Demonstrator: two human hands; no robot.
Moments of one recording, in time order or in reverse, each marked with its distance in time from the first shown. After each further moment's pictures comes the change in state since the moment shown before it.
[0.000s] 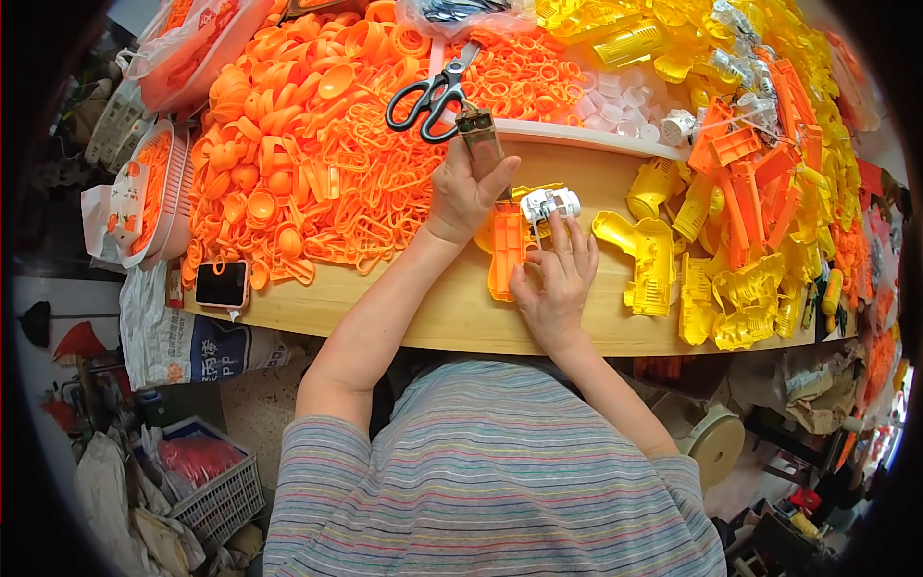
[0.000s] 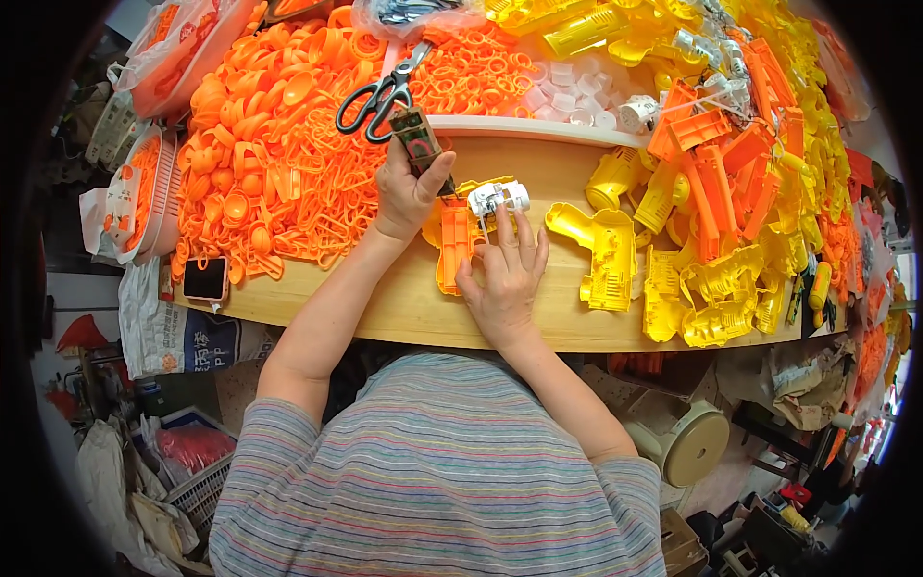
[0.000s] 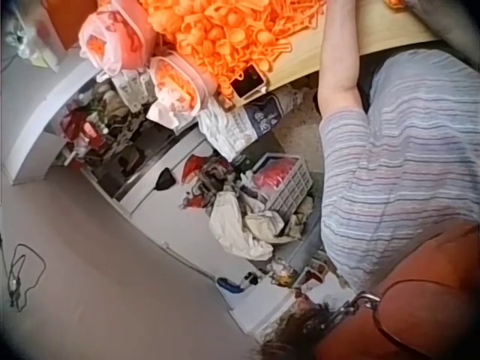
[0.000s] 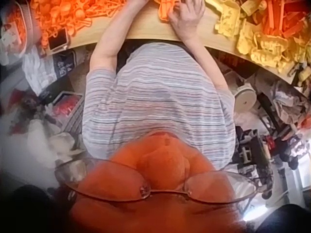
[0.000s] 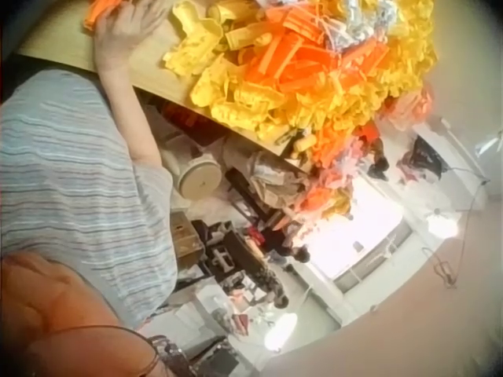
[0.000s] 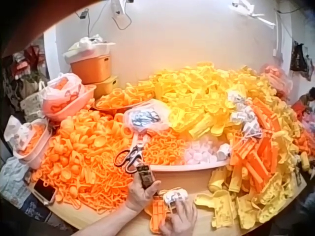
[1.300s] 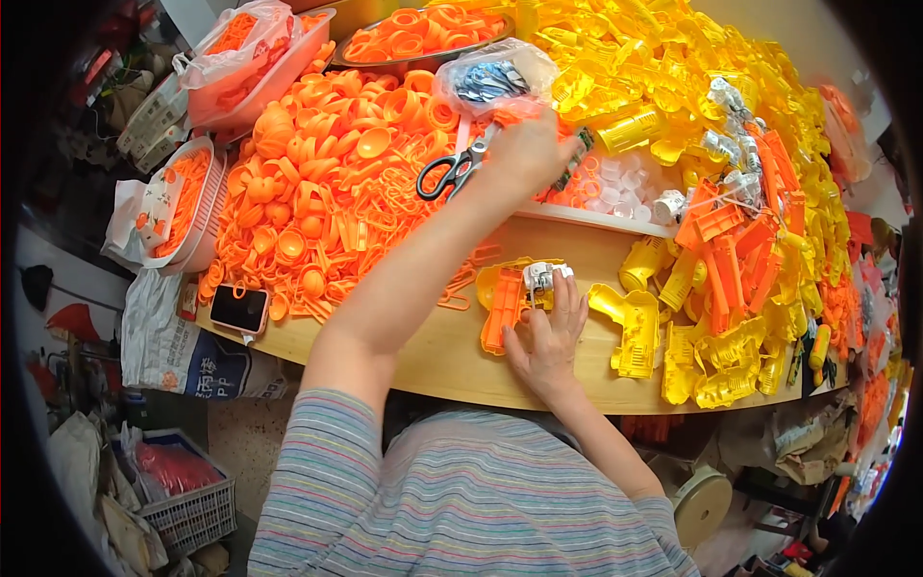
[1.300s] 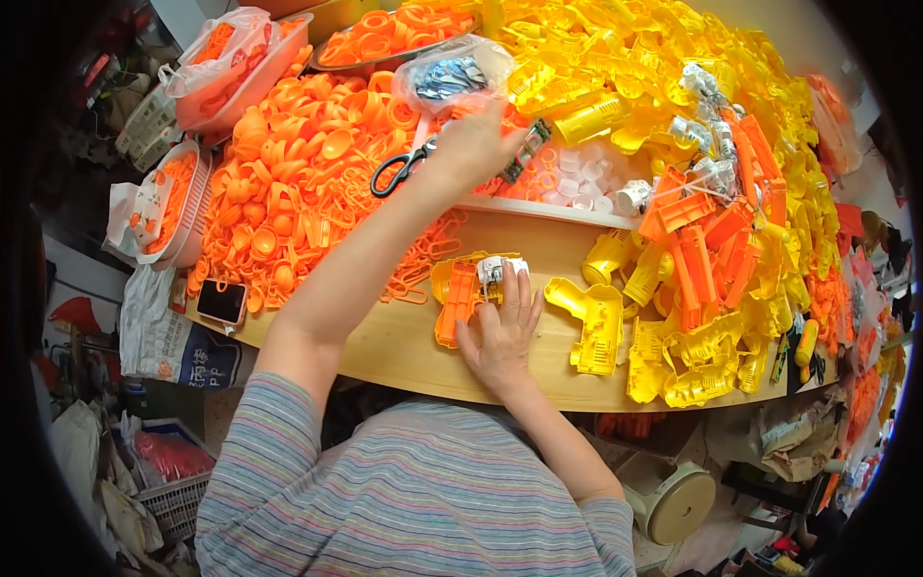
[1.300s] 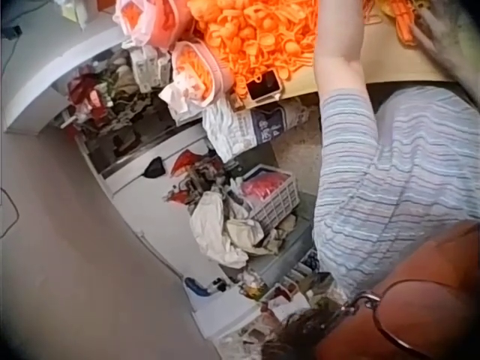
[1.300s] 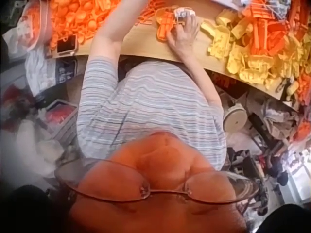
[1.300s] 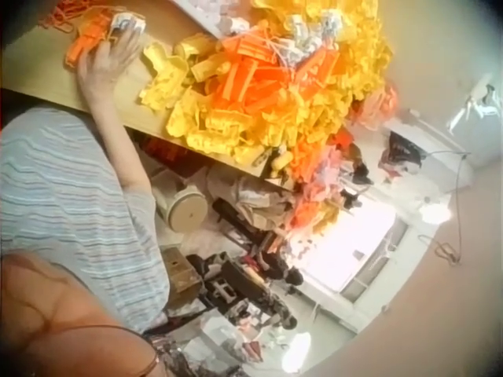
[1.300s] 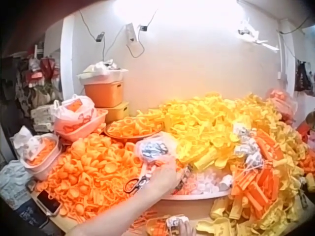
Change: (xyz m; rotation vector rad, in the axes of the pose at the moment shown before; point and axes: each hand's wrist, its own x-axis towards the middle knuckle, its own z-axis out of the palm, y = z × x) left_hand 0.145 0.060 0.043 0.597 -0.361 -0.081; right_hand 0.011 -0.001 -0.005 0.026 -0.108 -0.072
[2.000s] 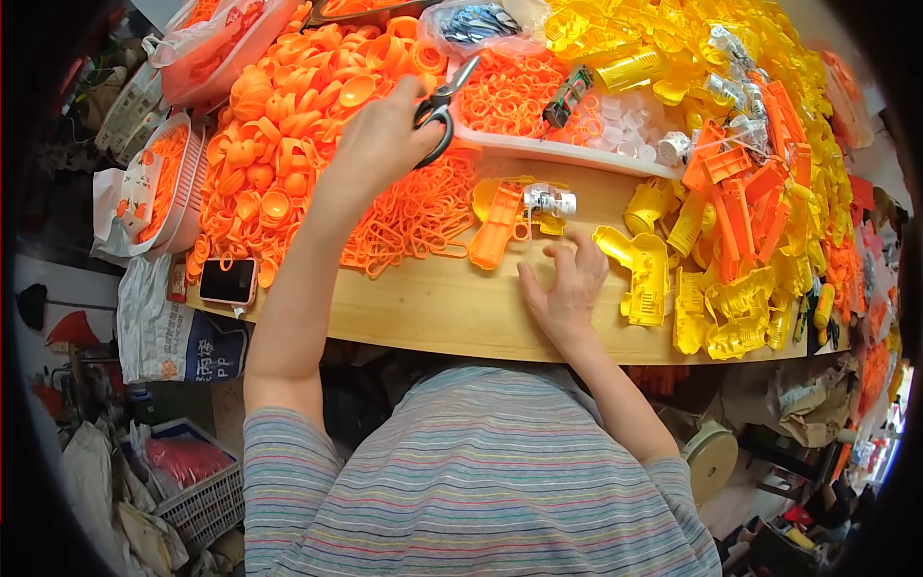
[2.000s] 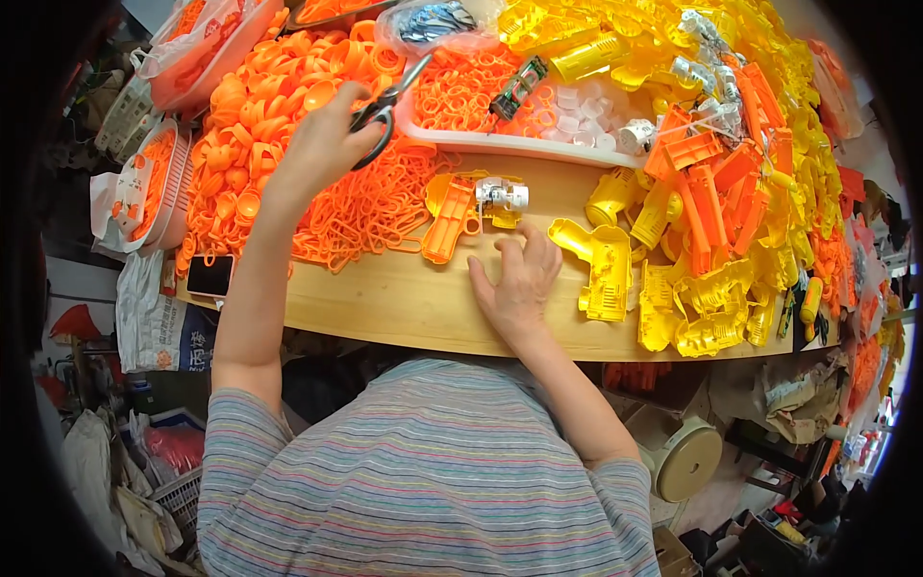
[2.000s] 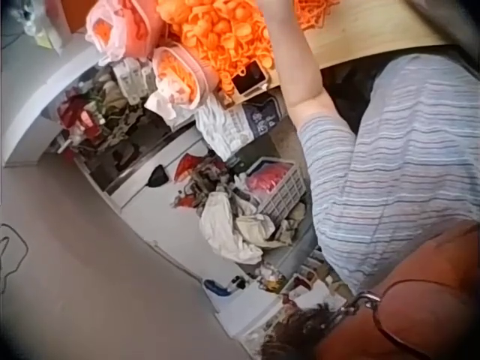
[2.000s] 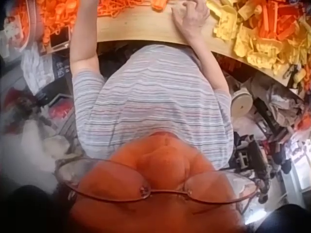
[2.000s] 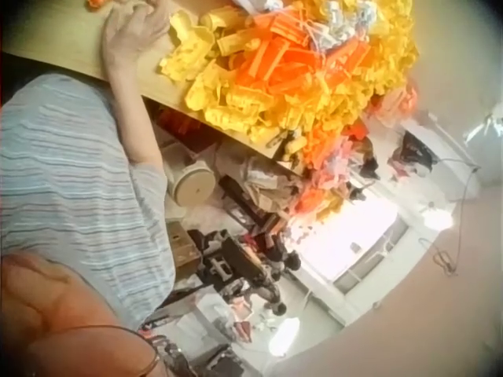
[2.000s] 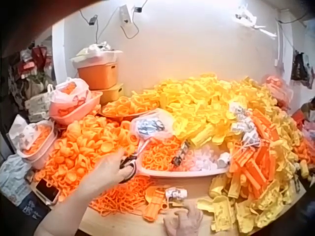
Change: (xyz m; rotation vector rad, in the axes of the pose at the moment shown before) left_hand -0.097 -0.078 -0.102 0.198 -0.026 0.014; right_hand -0.002 0.009 0.000 -0.046 0.158 0.090
